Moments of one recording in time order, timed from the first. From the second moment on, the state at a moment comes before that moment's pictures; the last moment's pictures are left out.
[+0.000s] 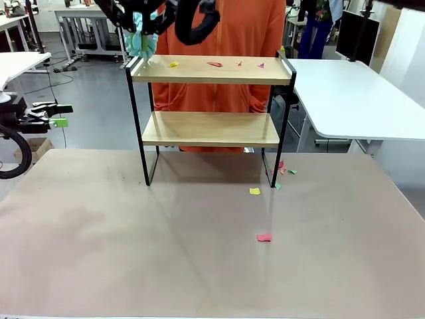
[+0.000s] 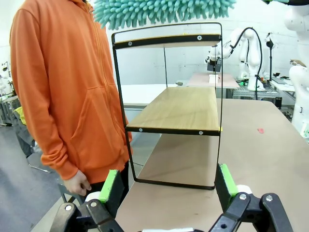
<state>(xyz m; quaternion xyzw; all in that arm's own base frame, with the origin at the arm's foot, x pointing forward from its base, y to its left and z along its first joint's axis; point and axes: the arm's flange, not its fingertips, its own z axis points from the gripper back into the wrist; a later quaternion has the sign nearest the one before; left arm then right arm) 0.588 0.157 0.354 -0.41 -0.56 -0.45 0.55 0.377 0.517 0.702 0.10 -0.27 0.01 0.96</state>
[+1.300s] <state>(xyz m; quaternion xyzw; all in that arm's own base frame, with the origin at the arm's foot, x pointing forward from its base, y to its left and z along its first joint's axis) 0.588 0.157 0.354 -0.41 -0.56 -0.45 0.55 0.413 0.548 0.678 0.07 -0.23 -0.02 0.97</state>
